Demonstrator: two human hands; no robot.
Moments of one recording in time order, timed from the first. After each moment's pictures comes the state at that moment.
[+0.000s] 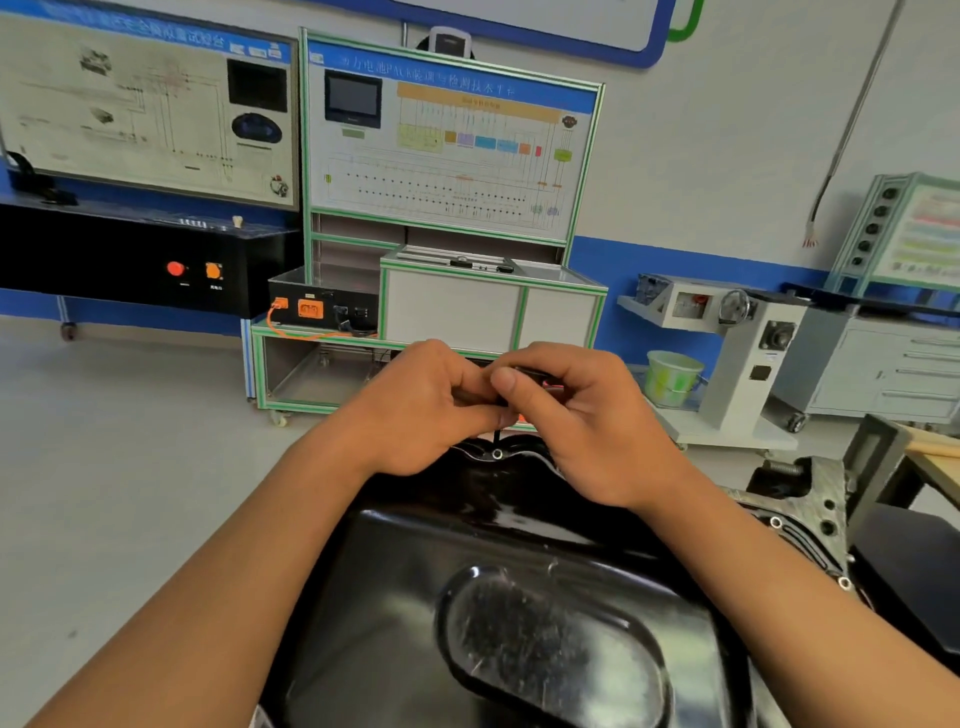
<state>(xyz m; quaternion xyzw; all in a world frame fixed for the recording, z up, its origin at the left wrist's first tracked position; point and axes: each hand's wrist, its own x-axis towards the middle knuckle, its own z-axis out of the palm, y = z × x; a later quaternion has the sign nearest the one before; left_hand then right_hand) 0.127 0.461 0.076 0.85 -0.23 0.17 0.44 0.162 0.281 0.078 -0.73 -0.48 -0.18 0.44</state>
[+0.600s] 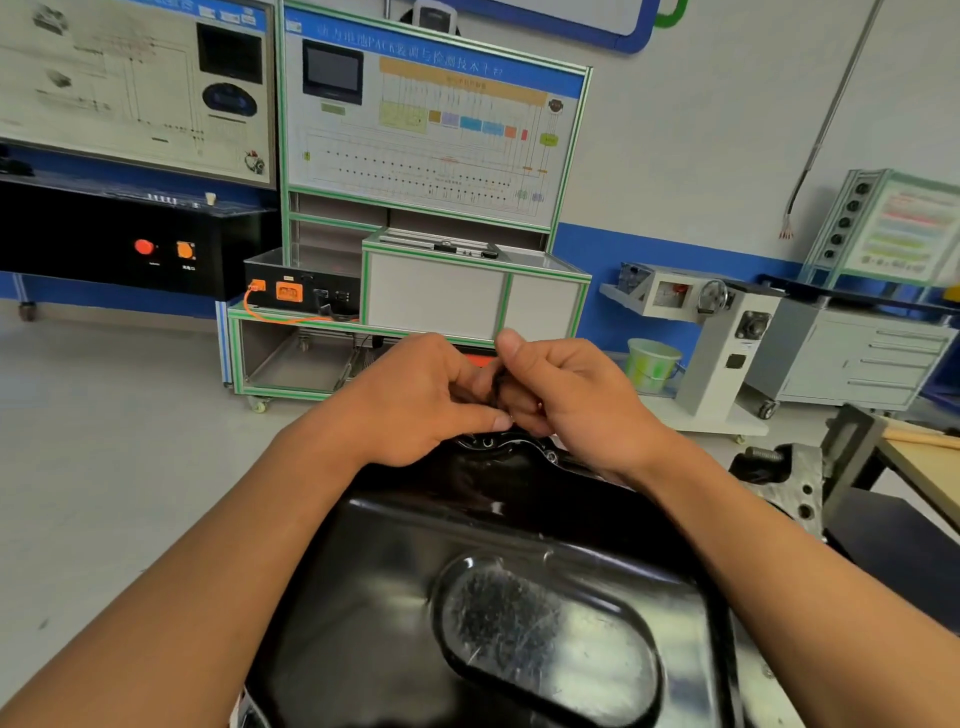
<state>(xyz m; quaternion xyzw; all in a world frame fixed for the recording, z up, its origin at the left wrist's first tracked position) 0.136 0.466 0.071 0.87 -0.24 0.15 0.41 0.164 0.290 0.085 -0.71 -0.39 0.04 0.58</state>
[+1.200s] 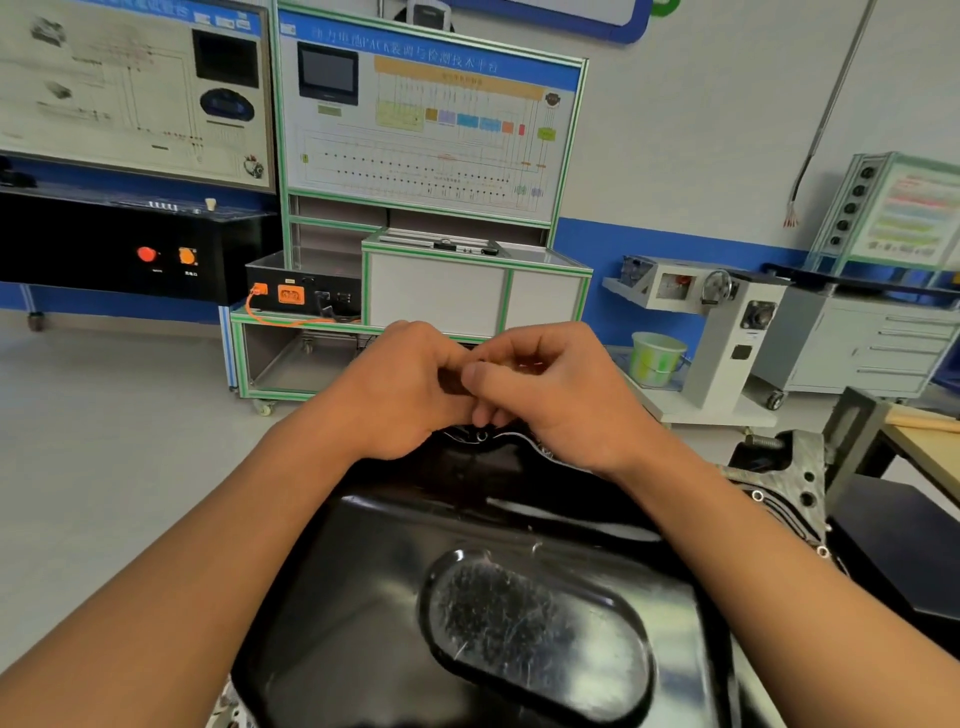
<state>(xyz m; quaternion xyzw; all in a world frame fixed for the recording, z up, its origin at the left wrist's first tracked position) 0.137 0.464 0.073 0.88 -0.21 0.20 0.37 0.158 0.289 0.081 -0.74 -0.39 -0.03 0.55</state>
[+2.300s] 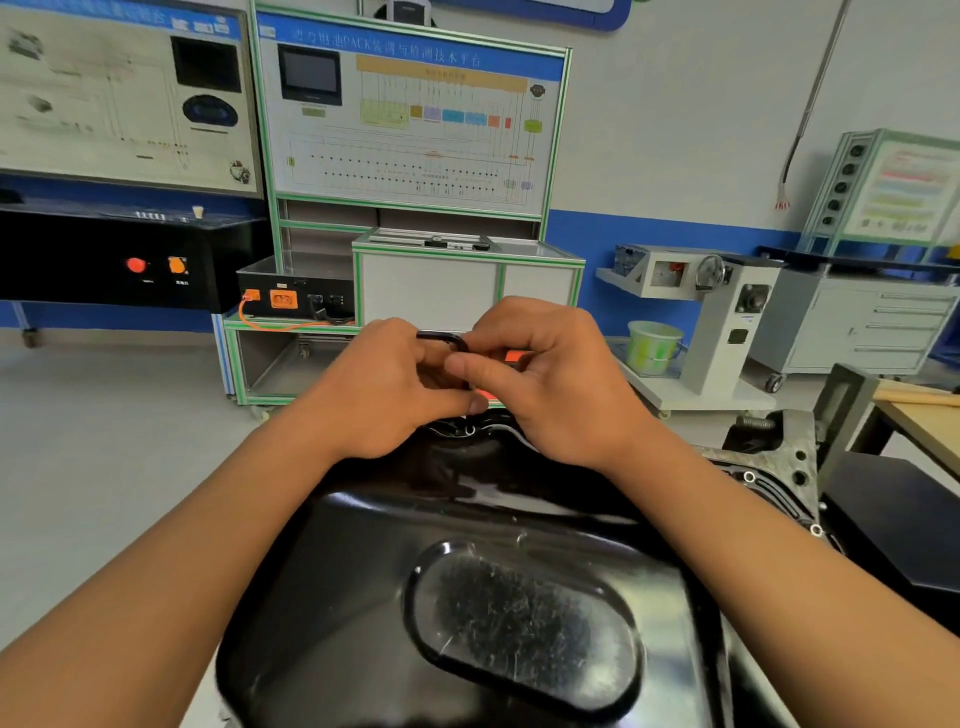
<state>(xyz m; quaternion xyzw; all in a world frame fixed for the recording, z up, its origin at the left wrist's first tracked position) 0.132 0.458 0.072 0.88 -0.18 0.19 0.41 0.164 0.284 0.079 -0.73 -0.46 -0.22 0.45</state>
